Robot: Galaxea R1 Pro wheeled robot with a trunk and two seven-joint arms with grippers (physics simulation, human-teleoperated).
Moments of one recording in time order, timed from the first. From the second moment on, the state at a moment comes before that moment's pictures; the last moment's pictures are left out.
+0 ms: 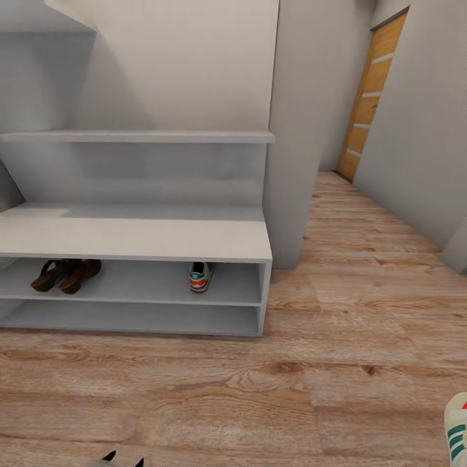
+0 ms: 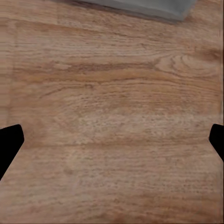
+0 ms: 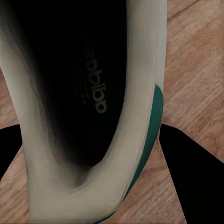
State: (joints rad) left arm -0.13 0.14 0.37 -0.49 0.01 -0.42 -0.72; right arm -0.16 -0.23 -0.96 -0.53 0.10 -0.13 0.12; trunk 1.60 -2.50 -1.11
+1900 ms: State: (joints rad) left arm -0.13 0.18 0.37 -0.49 0.07 -0.42 -0.83; right arm -0.16 -0.21 -0.96 -0.53 0.10 -0.14 0.13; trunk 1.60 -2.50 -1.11
